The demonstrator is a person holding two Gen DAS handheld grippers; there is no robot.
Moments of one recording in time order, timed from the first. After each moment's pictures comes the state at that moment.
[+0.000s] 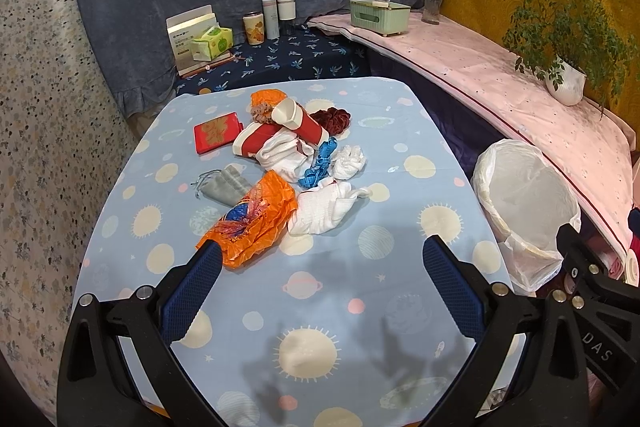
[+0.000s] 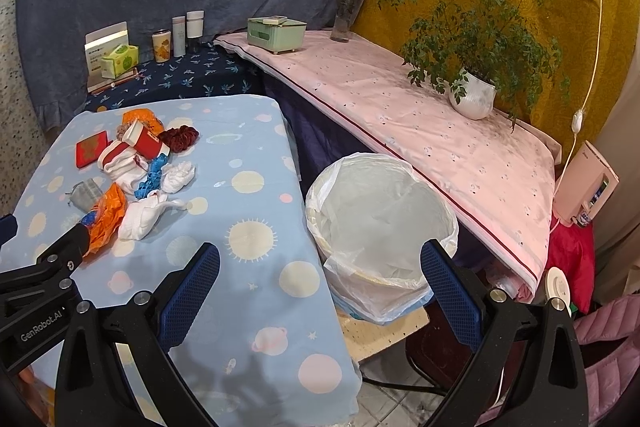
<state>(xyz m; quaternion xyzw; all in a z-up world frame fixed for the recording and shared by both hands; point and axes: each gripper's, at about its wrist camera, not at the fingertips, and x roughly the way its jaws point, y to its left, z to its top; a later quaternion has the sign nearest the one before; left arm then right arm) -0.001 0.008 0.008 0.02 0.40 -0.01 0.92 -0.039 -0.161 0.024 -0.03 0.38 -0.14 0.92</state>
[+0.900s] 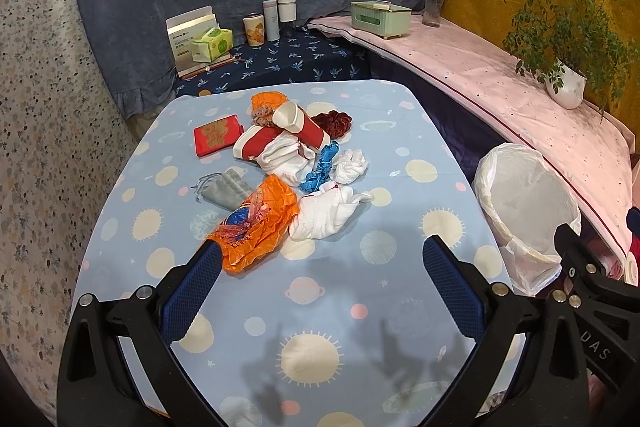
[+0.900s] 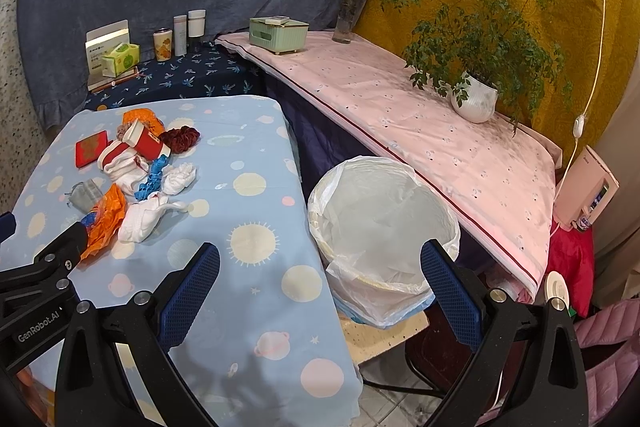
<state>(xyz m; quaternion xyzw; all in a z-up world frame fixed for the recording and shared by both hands) 0.001 0.012 0.013 0.02 0.40 -0.01 0.92 -0.037 -0.159 0.025 -0.04 0.37 -0.14 0.92</state>
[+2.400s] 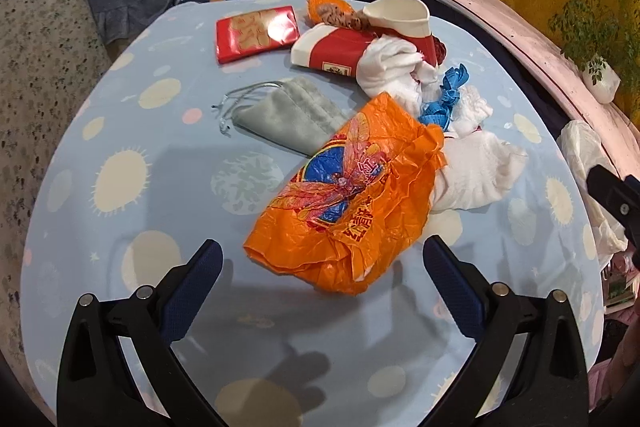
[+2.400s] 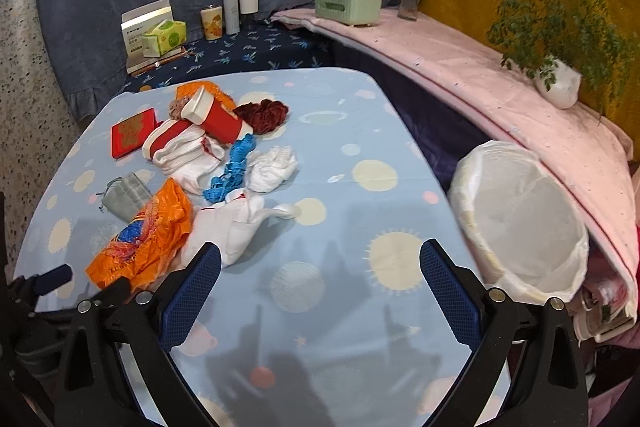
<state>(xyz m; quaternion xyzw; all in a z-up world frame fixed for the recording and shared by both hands) 0.079 0.147 -0.130 -0.05 0.48 -0.04 0.88 0.062 -0.054 -0.068 0.01 0.41 -0.05 0.91</state>
